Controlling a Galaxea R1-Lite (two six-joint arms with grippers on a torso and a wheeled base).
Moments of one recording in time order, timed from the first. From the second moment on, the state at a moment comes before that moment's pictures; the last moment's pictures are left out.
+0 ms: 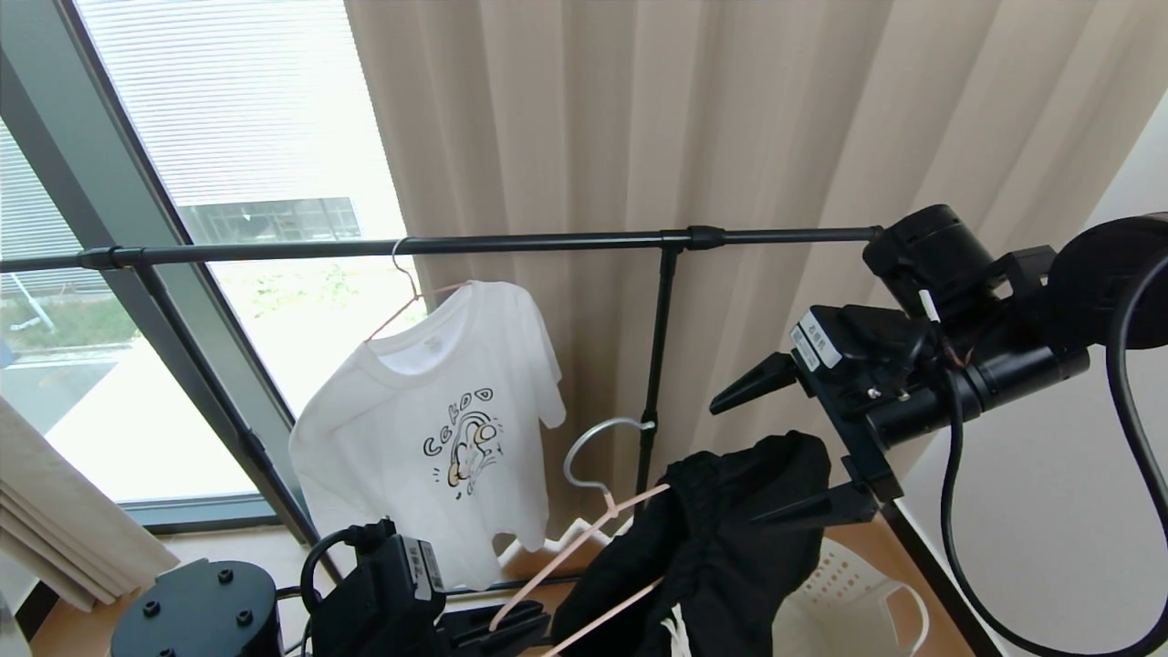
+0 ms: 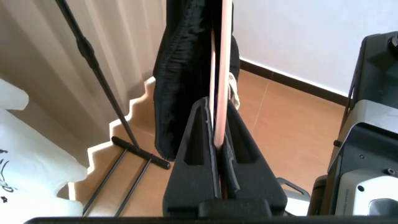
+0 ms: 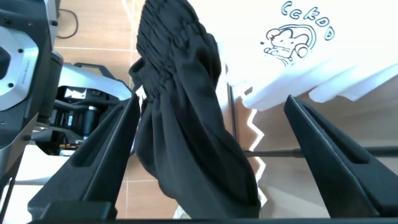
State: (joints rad) left arm -0.73 1.83 0.00 -1.57 -0.31 0.13; right arm 0.38 1.80 -1.39 0.63 0.76 -1.10
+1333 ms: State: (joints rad) left arm -0.75 1.83 0.00 -1.57 -0.31 0.13; right arm 0.47 1.87 -1.41 0.63 0.75 -1.09
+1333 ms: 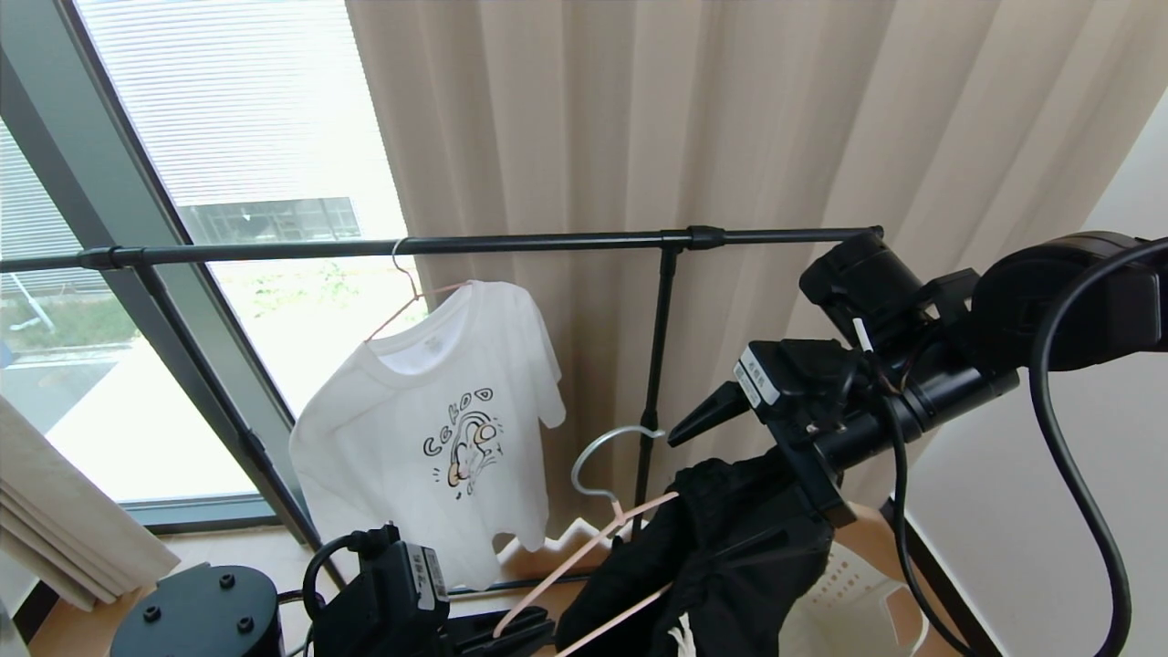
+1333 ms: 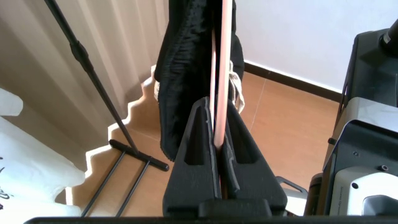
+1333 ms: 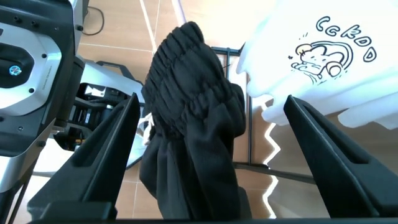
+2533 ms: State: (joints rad) left arm -0.74 1.83 0.00 -1.57 -0.31 0.13; right arm 0.47 1.87 -1.39 0.63 0.76 -1.09
